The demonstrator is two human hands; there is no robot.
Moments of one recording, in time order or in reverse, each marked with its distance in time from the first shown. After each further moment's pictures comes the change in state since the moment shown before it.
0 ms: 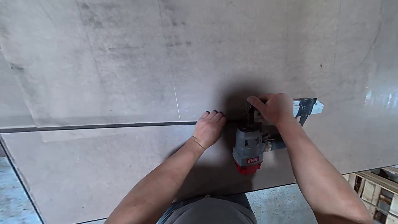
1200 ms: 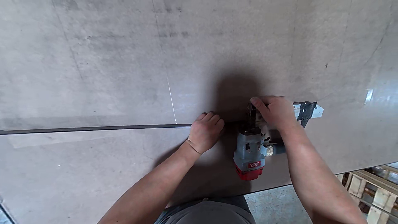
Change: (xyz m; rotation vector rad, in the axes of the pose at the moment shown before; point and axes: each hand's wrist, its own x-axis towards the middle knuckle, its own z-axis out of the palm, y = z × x) left_hand -0.001 -0.005 -0.006 -0.038 0.004 0.003; right_hand 0.005 0.010 0.017 0.026 0.013 -0.043
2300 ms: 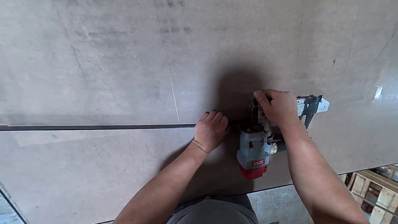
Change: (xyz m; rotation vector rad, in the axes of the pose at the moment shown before) left_hand 0.001 0.011 0.007 0.077 0.059 -0.107; right_hand 0.008 -0.009 0.007 0.009 0.124 0.001
